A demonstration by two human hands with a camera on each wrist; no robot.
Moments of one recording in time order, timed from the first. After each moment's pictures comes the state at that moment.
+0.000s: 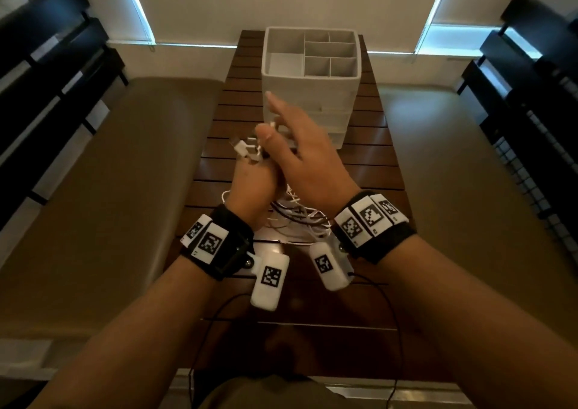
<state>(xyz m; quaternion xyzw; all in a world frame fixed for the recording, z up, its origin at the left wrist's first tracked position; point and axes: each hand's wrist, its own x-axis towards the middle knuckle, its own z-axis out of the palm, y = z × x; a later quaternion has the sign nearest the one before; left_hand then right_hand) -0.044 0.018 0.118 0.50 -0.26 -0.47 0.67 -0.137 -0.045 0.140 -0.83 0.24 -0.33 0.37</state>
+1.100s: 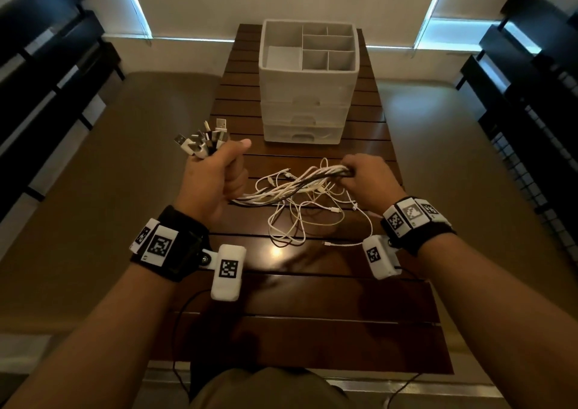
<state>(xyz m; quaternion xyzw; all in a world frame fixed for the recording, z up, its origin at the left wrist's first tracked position) 0.010 0.049 0.118 0.51 -0.30 -0.47 0.65 -0.223 -0.118 0.063 -0.86 0.45 -0.12 0.20</state>
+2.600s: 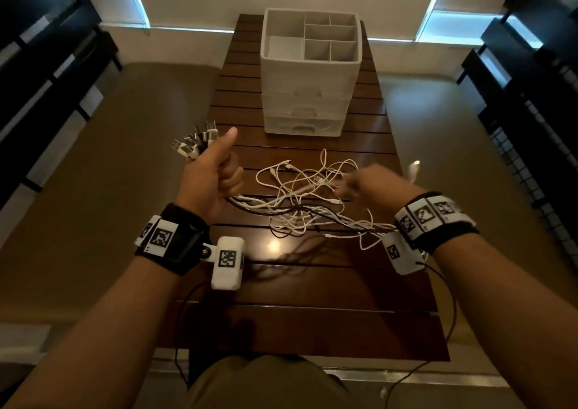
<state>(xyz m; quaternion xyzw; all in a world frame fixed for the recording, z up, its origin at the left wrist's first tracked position) 0.017 0.061 0.100 0.50 -0.25 -0.50 0.66 -0.239 -0.102 0.074 -0.90 0.38 0.09 0.21</state>
